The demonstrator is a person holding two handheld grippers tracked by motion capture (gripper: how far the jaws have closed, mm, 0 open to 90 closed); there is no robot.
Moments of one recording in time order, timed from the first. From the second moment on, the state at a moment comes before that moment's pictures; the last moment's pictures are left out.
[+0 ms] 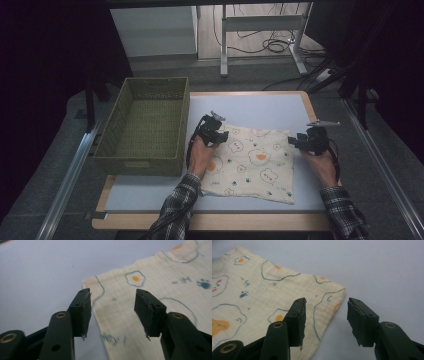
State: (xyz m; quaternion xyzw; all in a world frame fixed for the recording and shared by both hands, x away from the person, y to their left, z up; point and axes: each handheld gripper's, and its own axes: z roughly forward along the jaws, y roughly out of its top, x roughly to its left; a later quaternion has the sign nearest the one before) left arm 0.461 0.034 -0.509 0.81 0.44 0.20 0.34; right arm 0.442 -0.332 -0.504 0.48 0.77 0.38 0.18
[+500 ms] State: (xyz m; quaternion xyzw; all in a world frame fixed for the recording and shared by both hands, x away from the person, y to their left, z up) left arm 0.498 0.038 -0.527 0.80 0.46 0.21 0.32; right arm 0.472 -0.327 -0.510 0.49 0.77 0.36 0.20
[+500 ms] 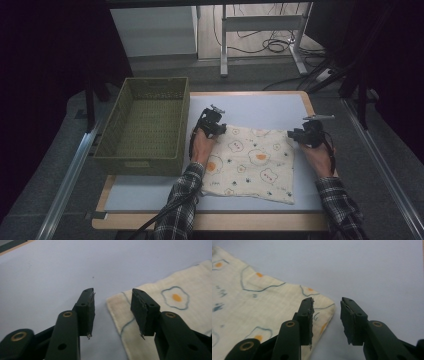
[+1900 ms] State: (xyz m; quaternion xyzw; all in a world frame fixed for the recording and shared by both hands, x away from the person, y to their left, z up) left arm 0.435 0.041 -0.497 0.79 0.41 0.23 0.39; right arm 0.423 -0.335 -0.480 0.44 0.78 0.40 0.19
